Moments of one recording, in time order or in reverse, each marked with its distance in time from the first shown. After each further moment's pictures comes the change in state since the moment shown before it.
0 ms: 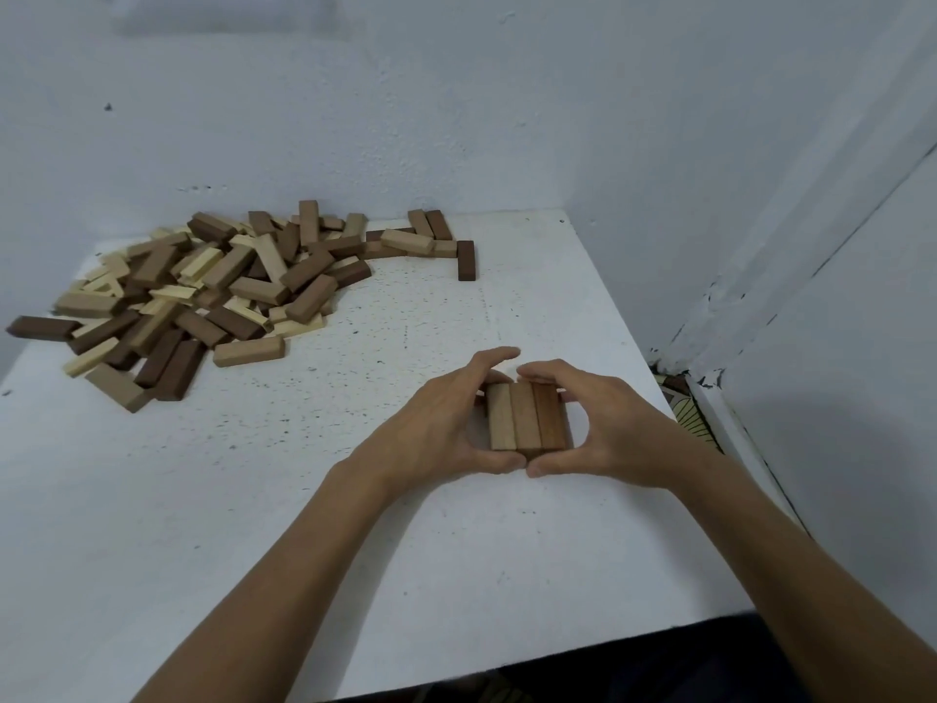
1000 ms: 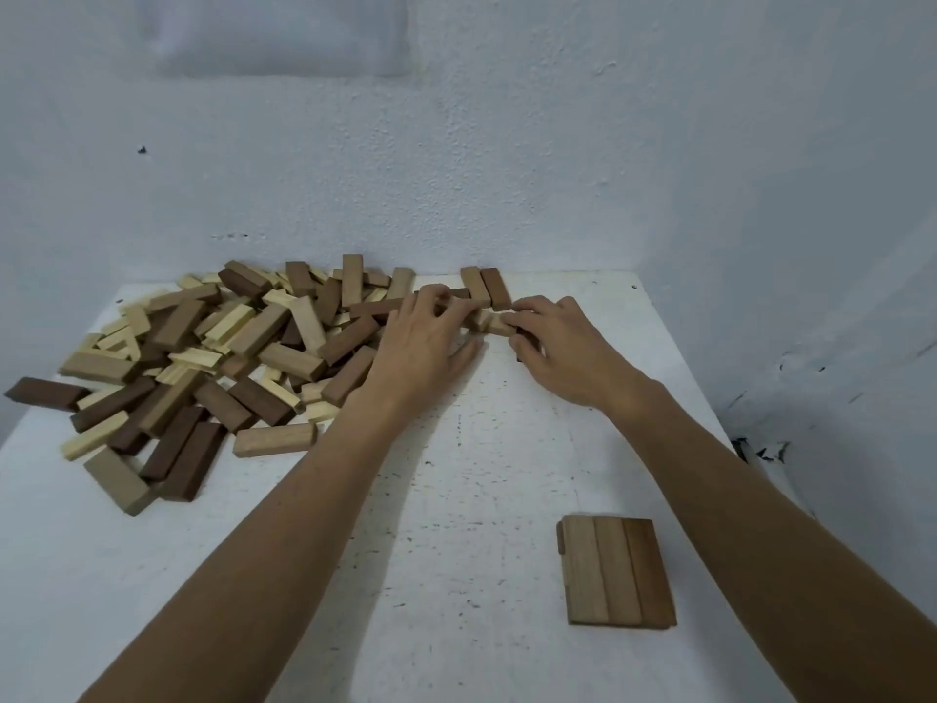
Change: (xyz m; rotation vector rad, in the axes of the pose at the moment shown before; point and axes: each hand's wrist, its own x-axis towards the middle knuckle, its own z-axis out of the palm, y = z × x) left_hand 0.122 -0.122 -0.093 0.545 0.483 -0.025; right_hand 0.217 0.022 -0.014 -0.371 0.200 -0.025
